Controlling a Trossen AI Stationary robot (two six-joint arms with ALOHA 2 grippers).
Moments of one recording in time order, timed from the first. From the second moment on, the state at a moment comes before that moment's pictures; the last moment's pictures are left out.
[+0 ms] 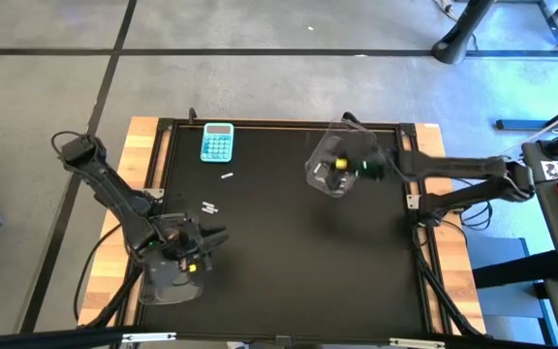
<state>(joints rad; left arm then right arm) -0.88 1.25 0.64 -0.10 -1.25 -0.83 -0.19 1.19 0.91 -0.34 0.35 0.21</state>
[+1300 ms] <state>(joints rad) 0.35 1.30 0.63 -0.42 -0.24 -0.52 0.52 1.54 0.82 0.29 0.66 0.26</state>
